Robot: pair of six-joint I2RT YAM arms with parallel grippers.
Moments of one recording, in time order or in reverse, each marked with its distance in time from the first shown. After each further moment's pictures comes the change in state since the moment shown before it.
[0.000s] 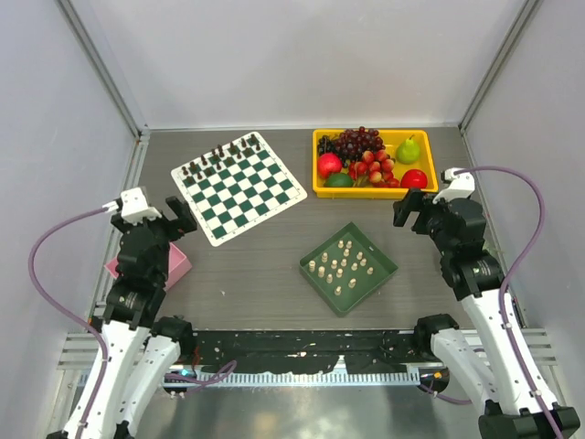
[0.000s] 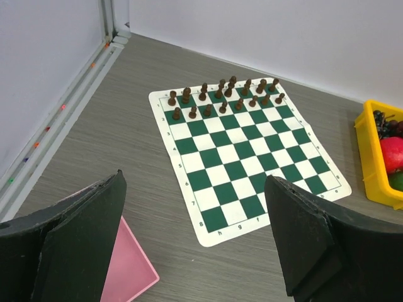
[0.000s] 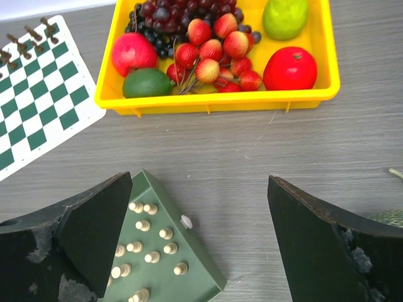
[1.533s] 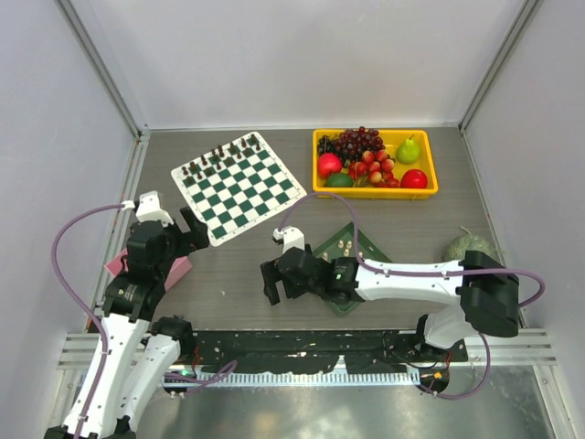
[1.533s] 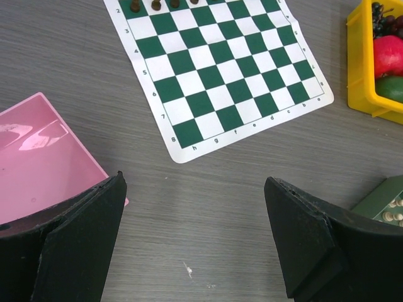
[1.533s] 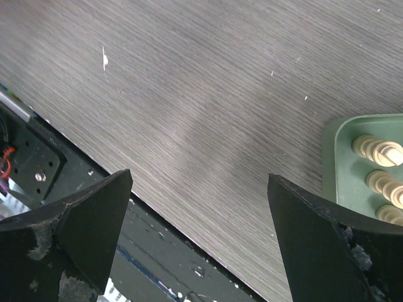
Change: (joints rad) left arm 0.019 0.089 0.066 -0.312 0.224 -0.156; right arm 1.088 0.796 0.169 0.140 0.178 0.423
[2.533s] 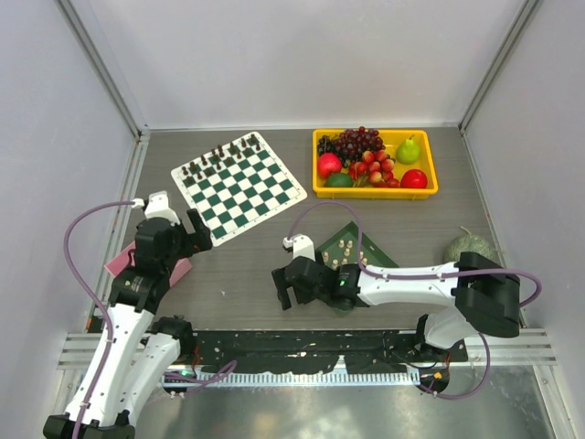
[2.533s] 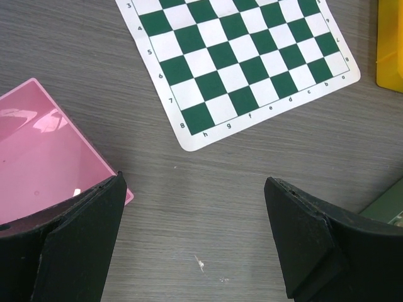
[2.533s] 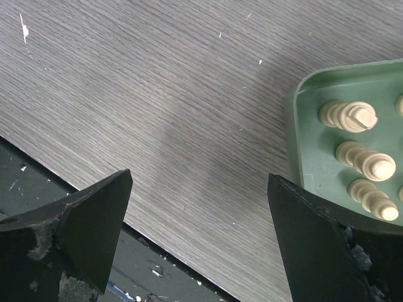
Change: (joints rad) left arm 0.000 0.056 -0.031 0.001 -0.001 0.039; right arm 0.000 0.006 -0.117 0.035 0.066 0.024
